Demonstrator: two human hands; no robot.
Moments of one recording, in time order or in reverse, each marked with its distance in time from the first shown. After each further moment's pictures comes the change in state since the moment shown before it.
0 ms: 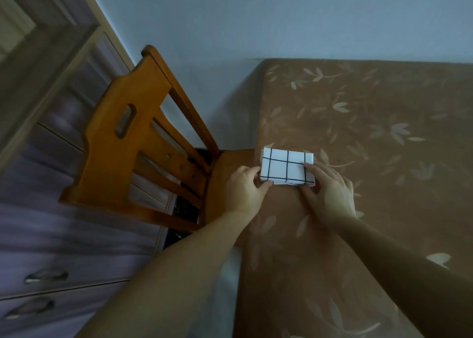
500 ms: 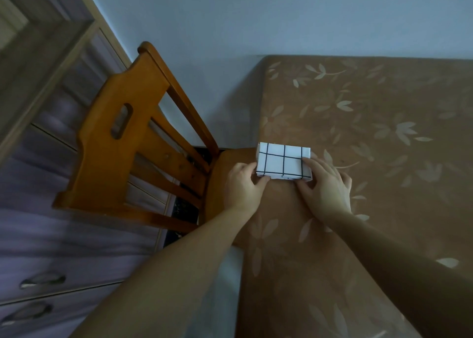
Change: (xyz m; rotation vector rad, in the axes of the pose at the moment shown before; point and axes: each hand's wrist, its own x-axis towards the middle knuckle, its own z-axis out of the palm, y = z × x) left_hand 0.014 -0.008 0.003 -0.021 0.023 -0.027; right_hand 0.014 -0.013 0.008 0.006 0.046 0.019
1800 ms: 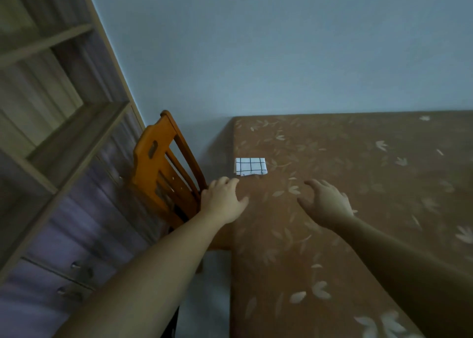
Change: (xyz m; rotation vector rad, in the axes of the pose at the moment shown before) left_hand -0.196 0.085 -0.159 0.513 -0.205 0.204; right_hand -0.228 -0.042 -0.182 -0.191 -0.016 0.145
